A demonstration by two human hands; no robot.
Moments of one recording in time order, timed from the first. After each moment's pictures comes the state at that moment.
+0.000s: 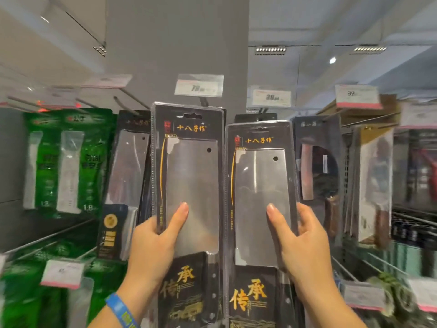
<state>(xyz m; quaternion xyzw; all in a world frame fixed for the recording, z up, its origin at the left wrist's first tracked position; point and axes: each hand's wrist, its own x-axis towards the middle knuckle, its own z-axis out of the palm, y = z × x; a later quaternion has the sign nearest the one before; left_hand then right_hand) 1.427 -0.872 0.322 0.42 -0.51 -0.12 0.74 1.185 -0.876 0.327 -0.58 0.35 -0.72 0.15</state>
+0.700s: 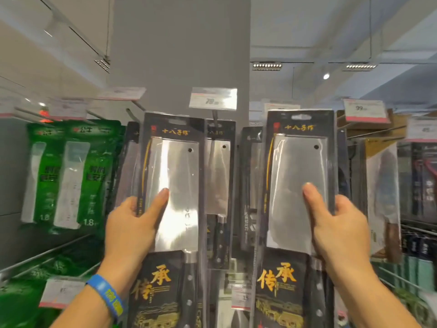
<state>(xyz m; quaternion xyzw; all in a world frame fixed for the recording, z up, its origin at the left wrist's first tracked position) 1.493 -0.896 0.359 0.44 -0.49 0.00 0.75 1.180 -0.875 0.378 -0.50 0.44 -0.75 0.02</state>
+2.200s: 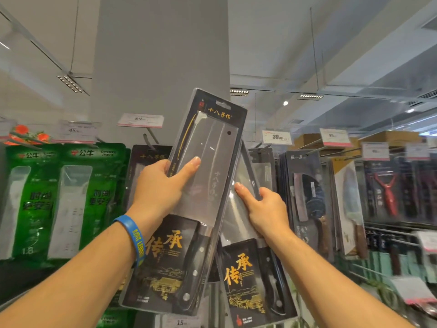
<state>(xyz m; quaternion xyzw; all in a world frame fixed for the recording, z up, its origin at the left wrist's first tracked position) 1.517 -0.880 0.463 0.36 -0.64 -0.03 0.68 1.293 -0.895 0.421 -0.56 0.51 -0.65 0.01</state>
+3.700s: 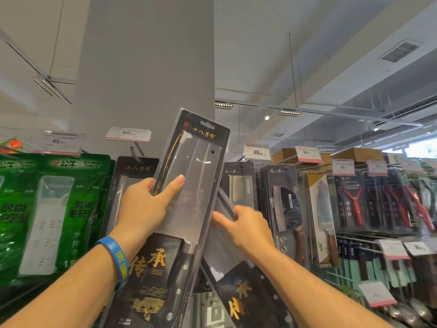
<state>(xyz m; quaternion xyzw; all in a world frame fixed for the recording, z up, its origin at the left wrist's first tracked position) 1.516 -0.864 0.455 0.36 -0.64 -0.01 0.68 1.293 -0.874 0.417 -0.63 0.58 -0.51 -0.09</state>
